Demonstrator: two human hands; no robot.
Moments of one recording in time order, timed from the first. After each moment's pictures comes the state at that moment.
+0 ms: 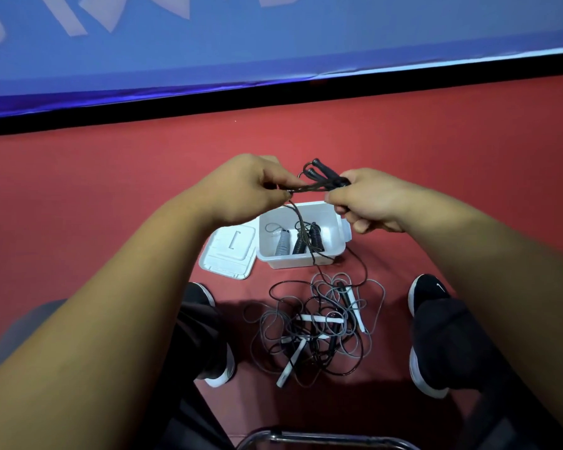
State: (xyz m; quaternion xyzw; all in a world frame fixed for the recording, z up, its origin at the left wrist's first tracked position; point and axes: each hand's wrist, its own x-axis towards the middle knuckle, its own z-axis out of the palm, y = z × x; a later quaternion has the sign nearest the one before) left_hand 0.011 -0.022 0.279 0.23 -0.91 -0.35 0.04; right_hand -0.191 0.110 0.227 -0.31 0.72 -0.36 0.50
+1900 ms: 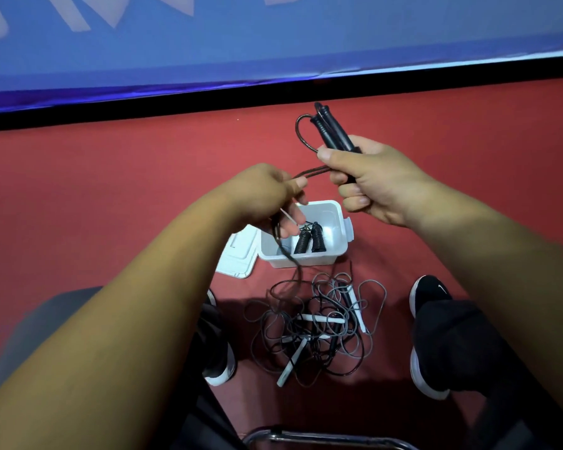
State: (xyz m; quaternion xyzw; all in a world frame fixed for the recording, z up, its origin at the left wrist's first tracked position) left_hand -0.007 -0.006 0.269 0.41 -0.72 -0.56 -0.05; right_hand -0.177 0.110 0.256 -0.27 0.57 -0.57 0.52
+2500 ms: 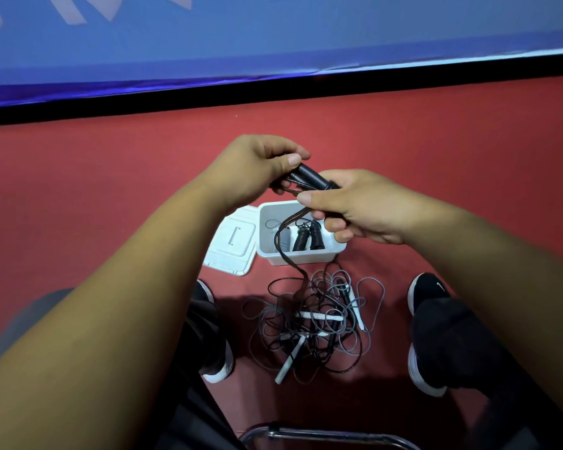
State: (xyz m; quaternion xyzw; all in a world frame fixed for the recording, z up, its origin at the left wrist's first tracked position) left_hand -0.003 -0.023 0.274 0.30 -0.79 -0.51 0.13; right_hand -0.155 0.124 0.247 -0.33 0.59 -0.44 0.59
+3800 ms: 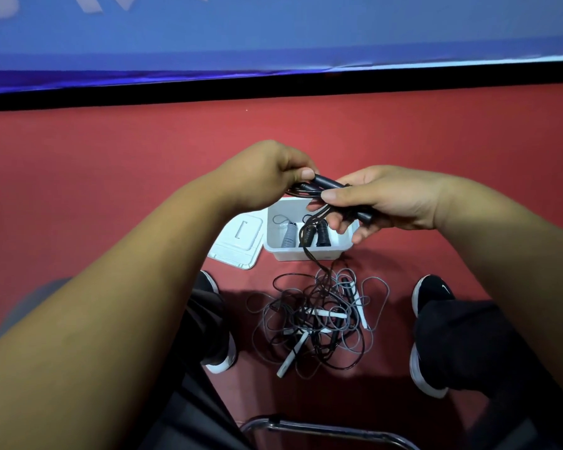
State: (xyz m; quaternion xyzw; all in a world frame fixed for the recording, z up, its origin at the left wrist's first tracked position) left_hand 0.013 -0.019 0.285 0.24 -0.91 -0.33 0.02; right_hand -0.174 0.124 0.262 -0.39 0.59 -0.30 0.64
